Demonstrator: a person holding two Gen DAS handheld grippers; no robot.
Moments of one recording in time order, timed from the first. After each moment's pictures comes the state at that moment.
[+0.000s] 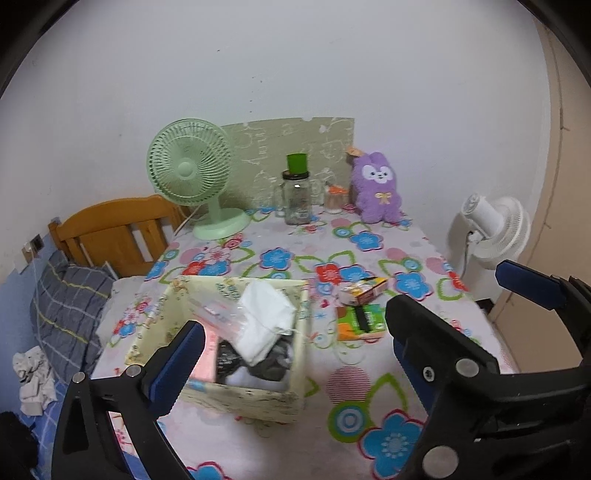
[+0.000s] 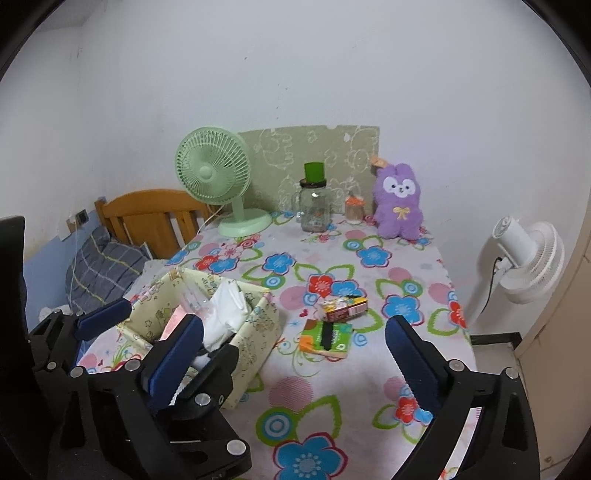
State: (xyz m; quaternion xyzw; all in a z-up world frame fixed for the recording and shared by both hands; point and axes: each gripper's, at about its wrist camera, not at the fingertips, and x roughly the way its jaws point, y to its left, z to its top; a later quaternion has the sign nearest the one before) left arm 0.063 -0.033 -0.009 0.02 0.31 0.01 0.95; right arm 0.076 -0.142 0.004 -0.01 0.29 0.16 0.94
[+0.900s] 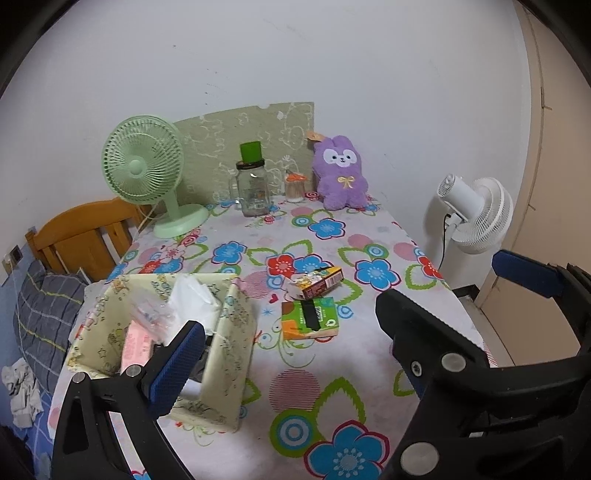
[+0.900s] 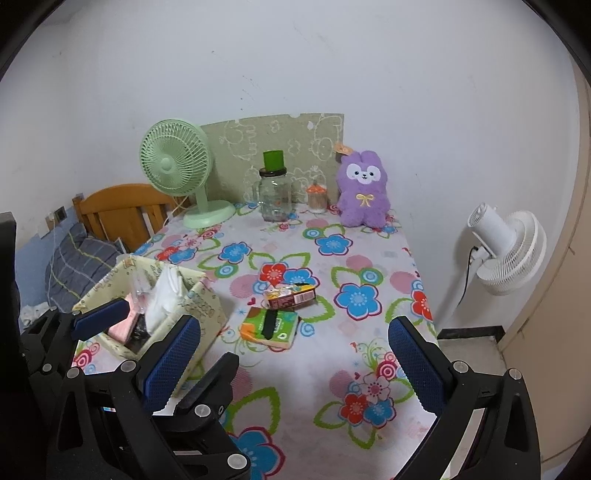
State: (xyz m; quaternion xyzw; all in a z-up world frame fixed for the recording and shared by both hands) left arm 0.087 -0.093 -0.039 0.04 0.33 -0.02 0.94; right arm 0.095 -0.195 -0.024 -0.02 0.30 0.13 0.94
